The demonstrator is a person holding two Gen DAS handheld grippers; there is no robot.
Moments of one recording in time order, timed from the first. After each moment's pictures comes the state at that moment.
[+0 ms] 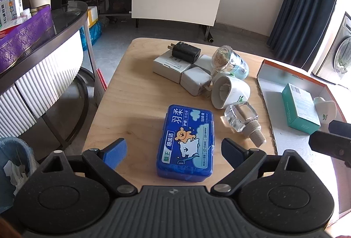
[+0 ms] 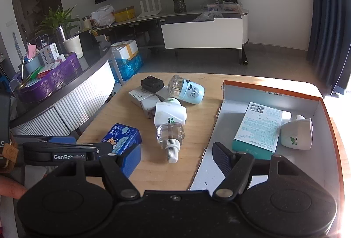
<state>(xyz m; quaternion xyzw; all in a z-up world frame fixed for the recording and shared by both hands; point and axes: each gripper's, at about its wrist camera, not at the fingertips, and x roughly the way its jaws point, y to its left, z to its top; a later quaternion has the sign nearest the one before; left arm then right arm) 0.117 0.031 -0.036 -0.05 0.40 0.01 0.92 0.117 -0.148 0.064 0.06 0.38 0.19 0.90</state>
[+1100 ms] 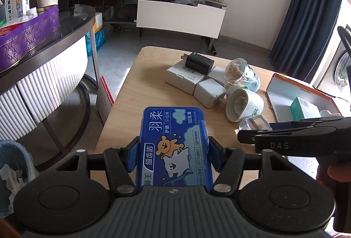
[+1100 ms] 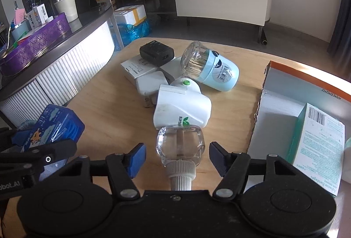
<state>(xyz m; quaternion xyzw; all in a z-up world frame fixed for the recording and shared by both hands) 0.119 0.054 -0.037 -0.07 0.37 0.02 0.93 0.215 -0.076 -0.012 0.00 0.46 0.22 0.86</state>
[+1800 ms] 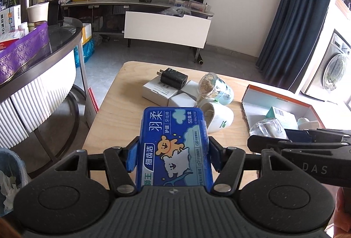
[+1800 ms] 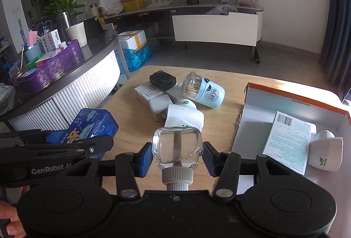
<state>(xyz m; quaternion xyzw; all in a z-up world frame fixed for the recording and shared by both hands) 0.102 0.029 -0.010 -0.07 0.34 -0.01 0.94 0.150 -0.114 0.054 0.04 0.39 0.21 0.90</state>
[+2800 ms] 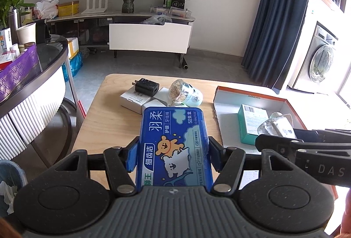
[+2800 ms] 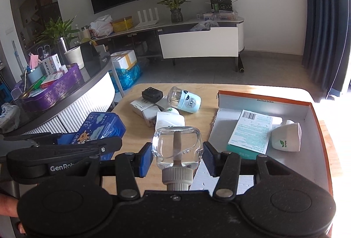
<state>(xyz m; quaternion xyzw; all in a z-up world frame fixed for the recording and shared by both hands) 0.074 -0.008 0.012 -0.04 0.32 -0.04 0.94 0.097 -0.159 0.089 0.07 0.36 0.18 0.91</state>
